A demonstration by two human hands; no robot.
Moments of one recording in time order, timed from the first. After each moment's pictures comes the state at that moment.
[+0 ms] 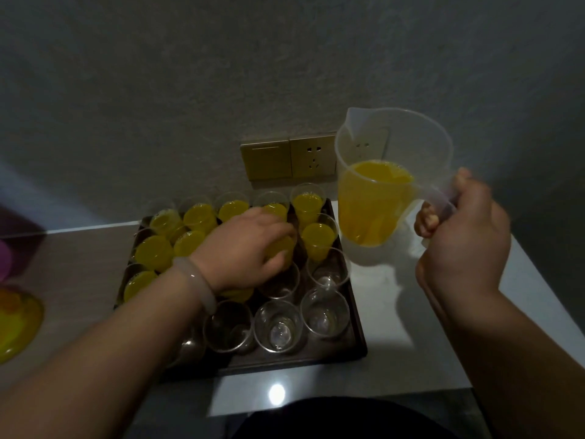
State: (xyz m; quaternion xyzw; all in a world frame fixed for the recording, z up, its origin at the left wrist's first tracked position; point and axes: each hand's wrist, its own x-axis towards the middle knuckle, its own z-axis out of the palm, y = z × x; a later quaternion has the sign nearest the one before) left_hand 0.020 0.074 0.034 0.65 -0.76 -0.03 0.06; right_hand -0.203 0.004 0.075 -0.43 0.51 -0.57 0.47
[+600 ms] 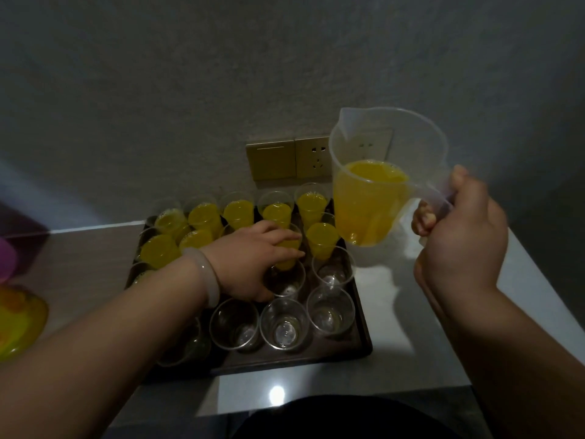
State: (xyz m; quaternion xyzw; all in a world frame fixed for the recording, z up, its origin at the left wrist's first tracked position) left_hand 0.029 0.074 0.028 0.58 -0.79 -0.11 -0.16; right_hand -0.195 0.010 0.073 -0.42 0.50 -0.58 0.48
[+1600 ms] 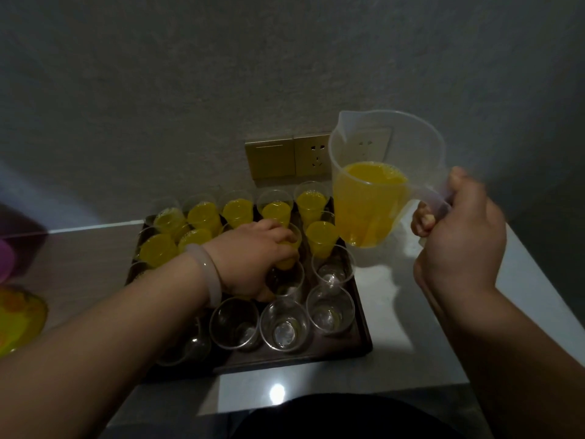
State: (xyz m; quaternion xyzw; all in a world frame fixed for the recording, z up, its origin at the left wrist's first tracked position) left_hand 0.023 0.071 0.035 0.58 -0.79 -0.07 -0.19; right_hand -0.195 0.012 0.075 -0.42 0.50 -0.58 0.48
